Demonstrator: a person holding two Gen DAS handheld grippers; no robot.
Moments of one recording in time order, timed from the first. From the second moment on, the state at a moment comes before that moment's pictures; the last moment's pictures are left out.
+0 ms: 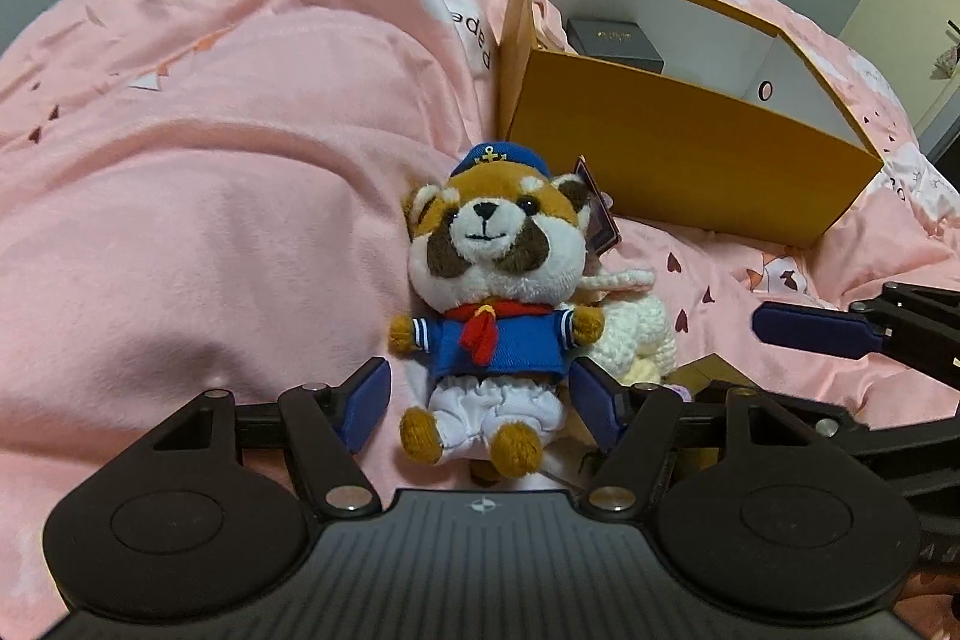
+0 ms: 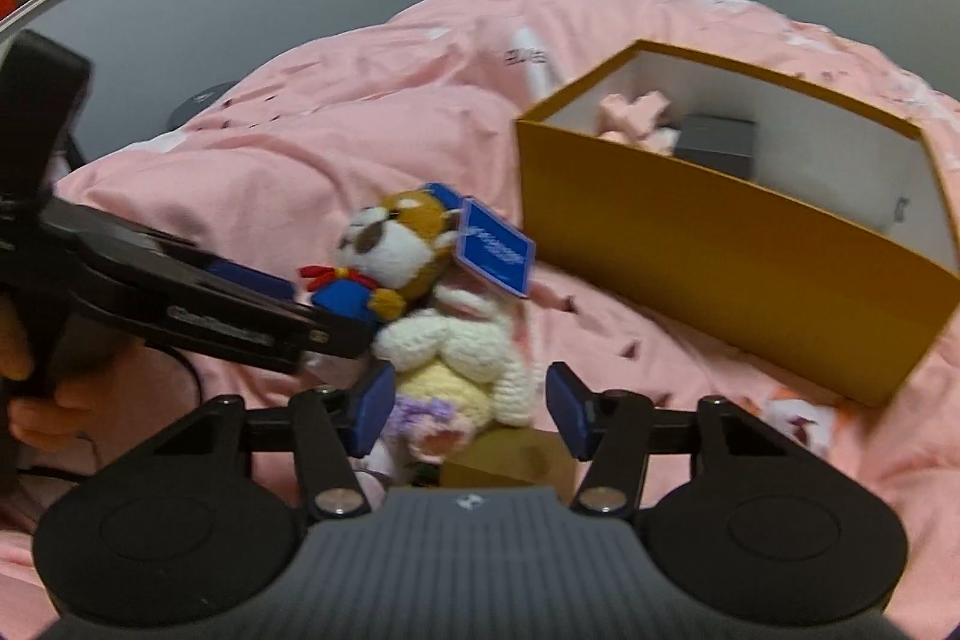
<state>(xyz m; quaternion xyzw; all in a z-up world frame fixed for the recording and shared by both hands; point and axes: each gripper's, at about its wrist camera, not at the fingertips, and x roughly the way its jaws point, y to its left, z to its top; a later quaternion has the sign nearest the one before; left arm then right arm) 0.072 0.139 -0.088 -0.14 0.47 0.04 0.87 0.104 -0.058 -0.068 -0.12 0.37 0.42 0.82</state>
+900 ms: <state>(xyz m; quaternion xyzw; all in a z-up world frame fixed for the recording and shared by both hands) 0.082 0.149 -0.094 -0.19 0.47 0.02 0.86 0.154 -0.066 -0.092 -0.13 0.41 0.33 0.84</state>
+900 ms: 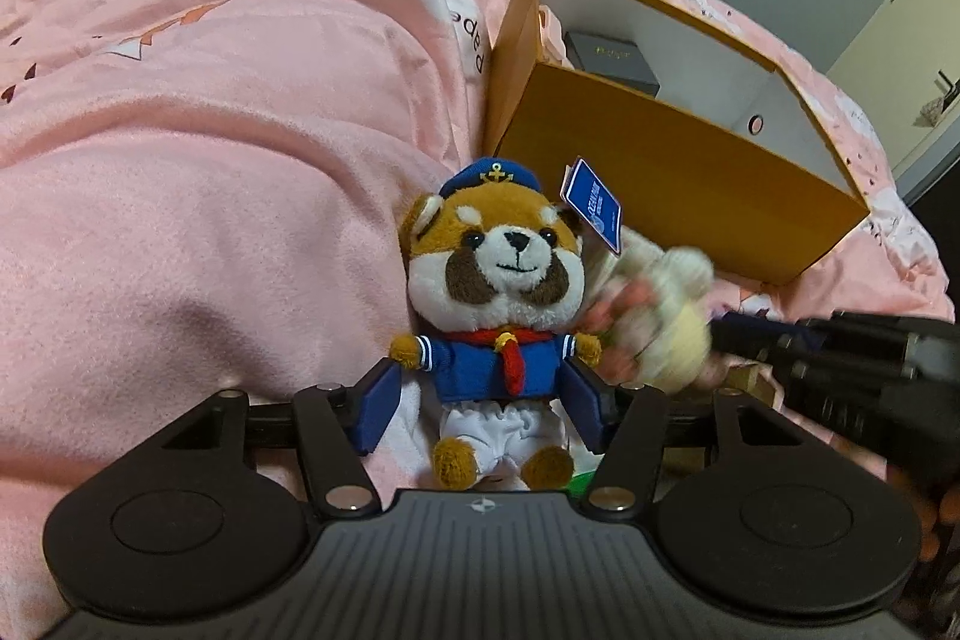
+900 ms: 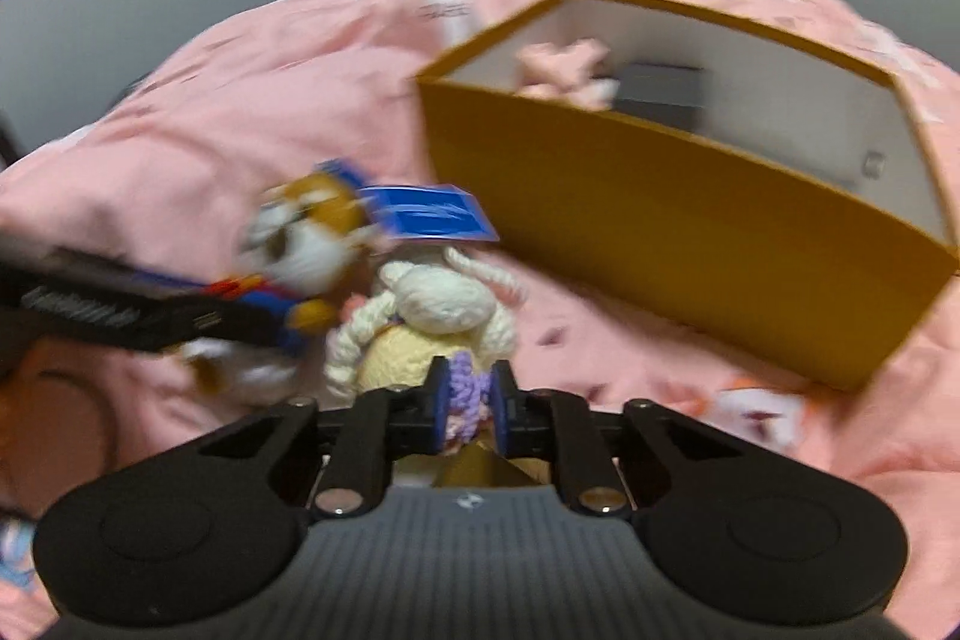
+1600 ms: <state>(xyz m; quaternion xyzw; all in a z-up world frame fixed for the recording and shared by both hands) 0.092 0.121 -0.104 -0.15 0.48 0.01 0.87 0.122 -0.062 -0.075 -0.24 0.31 0.40 0.83</state>
